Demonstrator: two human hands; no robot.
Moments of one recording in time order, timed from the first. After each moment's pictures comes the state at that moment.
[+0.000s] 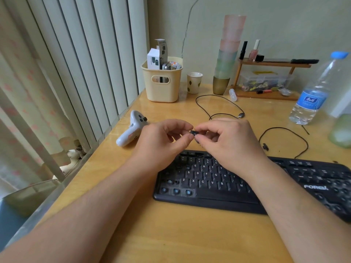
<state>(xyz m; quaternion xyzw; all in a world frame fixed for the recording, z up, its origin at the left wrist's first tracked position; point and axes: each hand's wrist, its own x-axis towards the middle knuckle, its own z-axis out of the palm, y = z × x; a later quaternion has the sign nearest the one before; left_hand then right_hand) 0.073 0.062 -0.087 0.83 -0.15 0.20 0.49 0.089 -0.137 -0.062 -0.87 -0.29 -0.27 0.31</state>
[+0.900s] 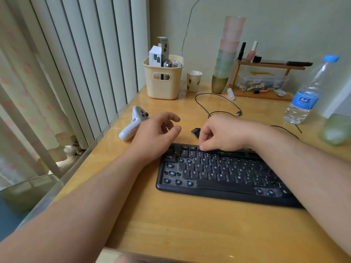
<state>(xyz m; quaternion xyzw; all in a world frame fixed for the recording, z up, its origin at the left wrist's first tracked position) 0.083 0.081 -0.092 0.88 -0.07 0.18 0.43 0.118 -0.133 -0.023 -0.95 -0.23 0.14 0.13</state>
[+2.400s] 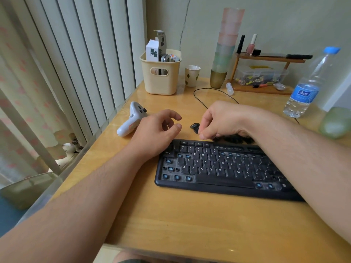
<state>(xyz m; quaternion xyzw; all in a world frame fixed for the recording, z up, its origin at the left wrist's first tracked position) 0.083 0.078 -0.090 0.89 -0.08 0.16 0.42 0.131 -0.128 -0.017 -0.95 -0.12 0.16 0.22</state>
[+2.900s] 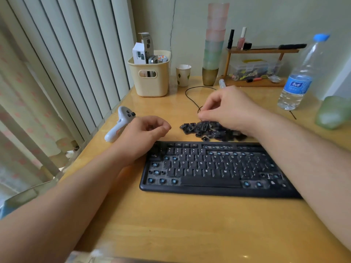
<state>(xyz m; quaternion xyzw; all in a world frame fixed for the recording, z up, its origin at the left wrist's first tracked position) 0.086 0.074 -0.082 0.87 -0.06 0.07 0.48 0.115 -0.170 -0.014 -0.92 -0.13 -0.03 0.36</state>
